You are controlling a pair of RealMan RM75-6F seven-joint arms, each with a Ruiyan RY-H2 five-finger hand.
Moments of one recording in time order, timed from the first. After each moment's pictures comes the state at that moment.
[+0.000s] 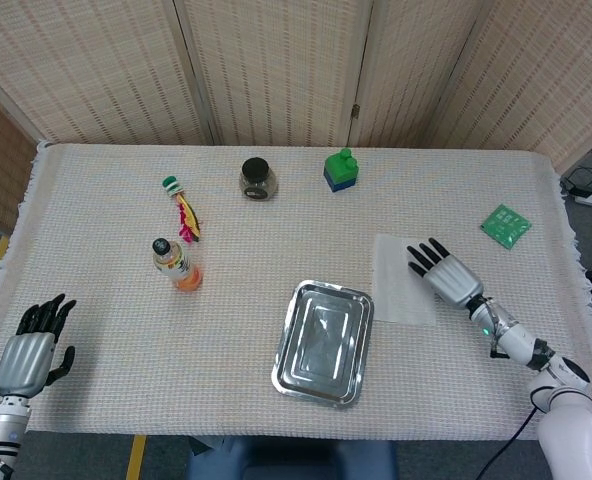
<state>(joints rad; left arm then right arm) -0.18 -1.23 -0.04 -1.51 1.38 1.31 0.11 0.65 -1.72 -0.17 -0.32 -1.78 1.05 0.30</state>
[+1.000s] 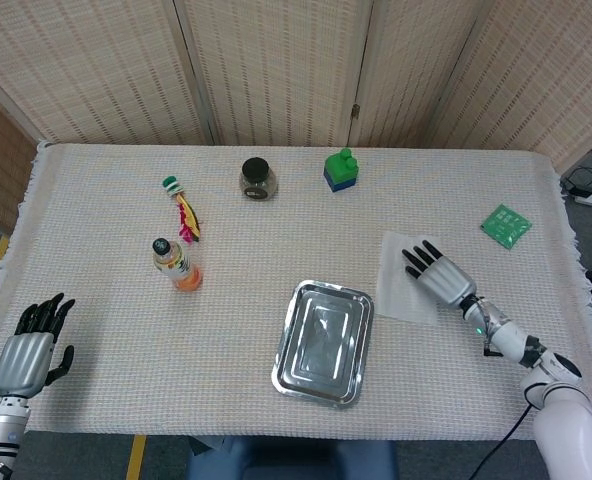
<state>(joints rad) -0.18 -1.24 -0.04 -1.50 1.39 1.32 0.11 0.67 -1.73 -0.18 -0.34 -1.76 1.00 0.22</state>
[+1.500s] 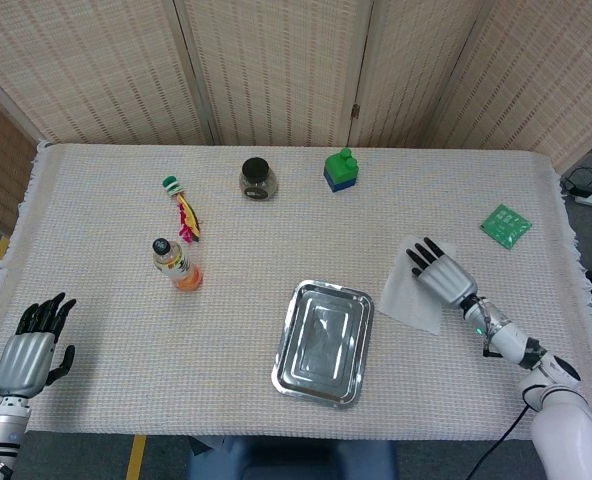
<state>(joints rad) -0.18 -1.24 -0.04 -1.50 1.40 1.33 0.10 0.66 -1.75 -0.17 -0.32 -1.74 1.03 0.21</state>
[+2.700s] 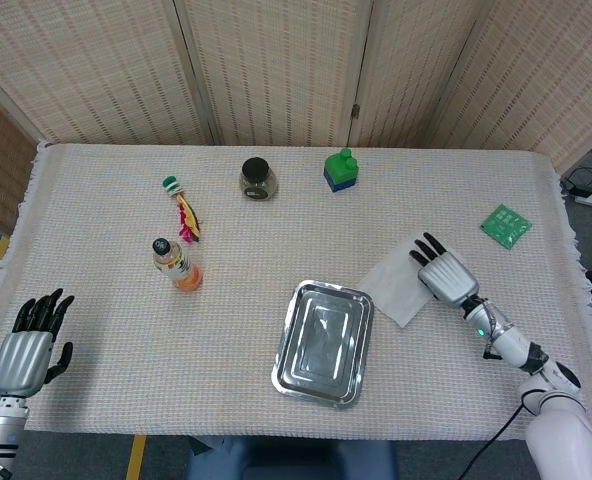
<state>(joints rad) -0.17 -1.26 -0.04 -1.44 1.45 1.39 0.10 0.63 -1.79 -0.15 -0.23 -1.72 1.15 0.39</state>
